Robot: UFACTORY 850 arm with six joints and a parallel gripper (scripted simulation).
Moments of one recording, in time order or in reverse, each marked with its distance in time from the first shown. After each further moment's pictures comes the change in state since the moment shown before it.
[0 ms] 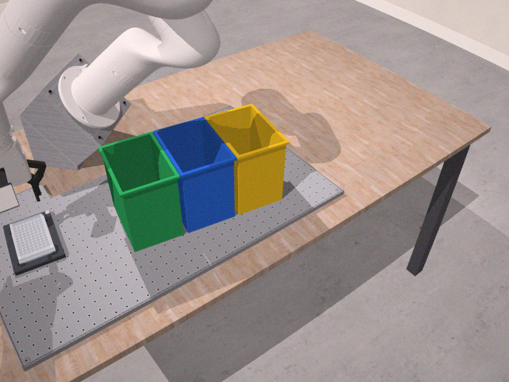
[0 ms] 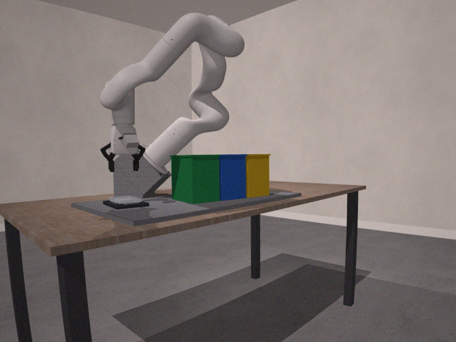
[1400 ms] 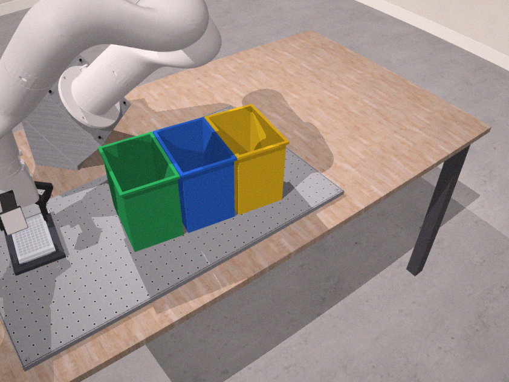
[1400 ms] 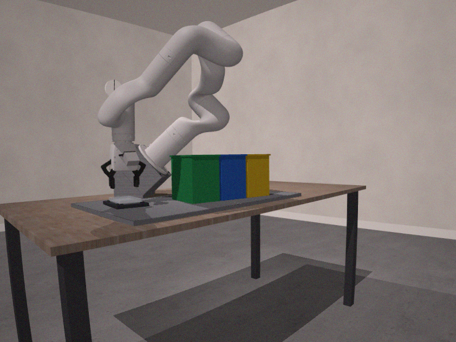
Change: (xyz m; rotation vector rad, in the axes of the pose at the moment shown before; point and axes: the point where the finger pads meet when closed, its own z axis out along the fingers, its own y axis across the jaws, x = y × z) arm 0.000 0.000 0.060 0.000 0.000 0.000
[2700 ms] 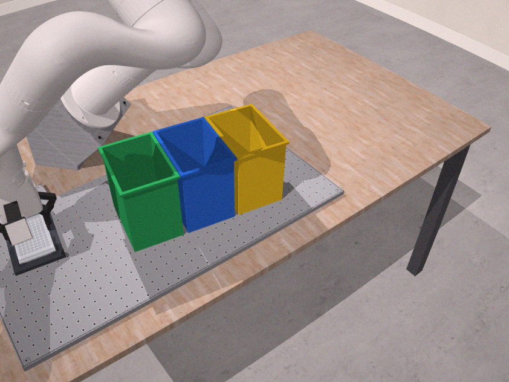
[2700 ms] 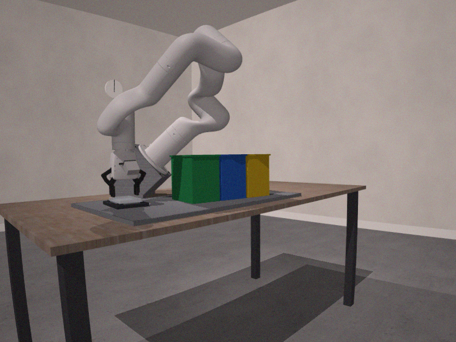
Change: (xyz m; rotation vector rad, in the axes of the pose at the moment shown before) arm 0.000 0.000 0.030 0.000 0.000 0.000
